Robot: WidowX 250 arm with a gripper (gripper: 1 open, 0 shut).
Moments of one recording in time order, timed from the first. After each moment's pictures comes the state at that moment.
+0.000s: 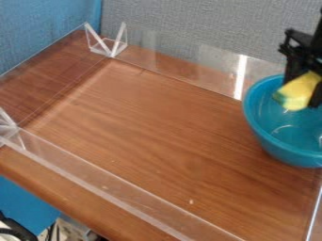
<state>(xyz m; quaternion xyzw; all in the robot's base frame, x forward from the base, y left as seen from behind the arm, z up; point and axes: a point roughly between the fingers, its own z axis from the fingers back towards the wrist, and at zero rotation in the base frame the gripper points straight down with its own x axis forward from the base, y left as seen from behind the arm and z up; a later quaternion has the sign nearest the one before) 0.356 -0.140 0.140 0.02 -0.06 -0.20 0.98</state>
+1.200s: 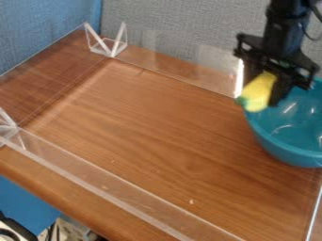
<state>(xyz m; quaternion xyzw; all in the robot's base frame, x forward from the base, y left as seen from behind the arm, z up) 0.349 -0.110 0.102 0.00 -0.04 -0.15 0.99</state>
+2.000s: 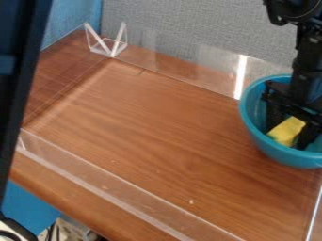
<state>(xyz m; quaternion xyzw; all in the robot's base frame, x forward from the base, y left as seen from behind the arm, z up) 0.368 -0.141 0.047 -0.04 -0.01 -0.16 0.99</state>
